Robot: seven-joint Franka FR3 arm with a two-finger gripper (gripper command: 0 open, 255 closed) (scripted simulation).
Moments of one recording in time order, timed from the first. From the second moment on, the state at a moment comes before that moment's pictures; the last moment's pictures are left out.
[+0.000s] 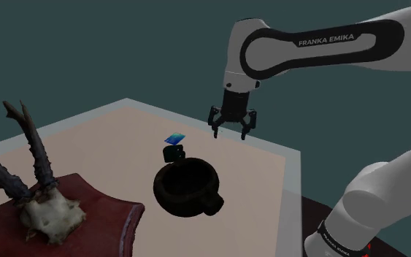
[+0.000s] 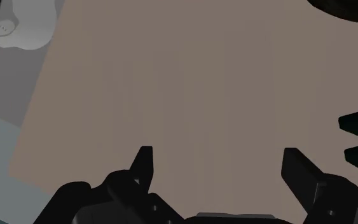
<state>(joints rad) -0.10 -0.42 0.42 -2.23 0.24 1.79 0.93</state>
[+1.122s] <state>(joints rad) -0.08 0.10 0.68 -1.90 -0.26 2.08 1.41</state>
